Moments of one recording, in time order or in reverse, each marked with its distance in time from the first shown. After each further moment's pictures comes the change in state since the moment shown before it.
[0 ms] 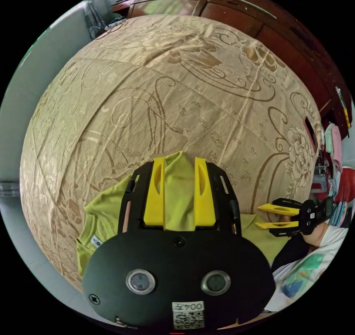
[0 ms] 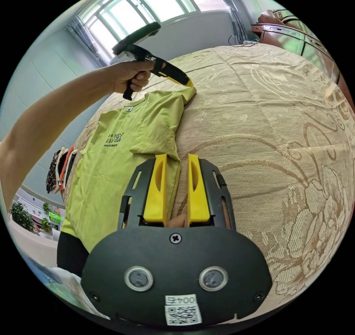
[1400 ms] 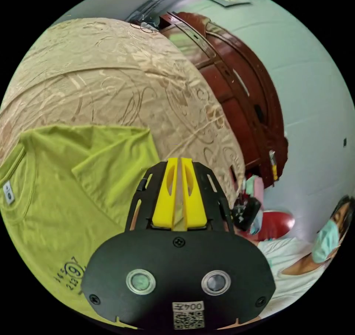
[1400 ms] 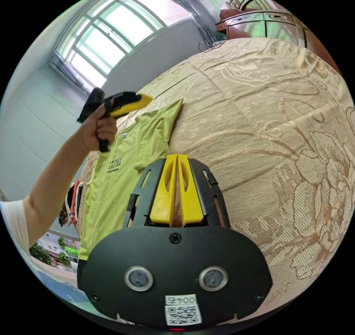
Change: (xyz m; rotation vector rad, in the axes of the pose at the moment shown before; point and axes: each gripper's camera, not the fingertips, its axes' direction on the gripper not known) left arm -0.019 0.111 -0.157 0.333 0.668 -0.326; right arm 0.063 0.031 -0.049 0.147 -0.065 0.232
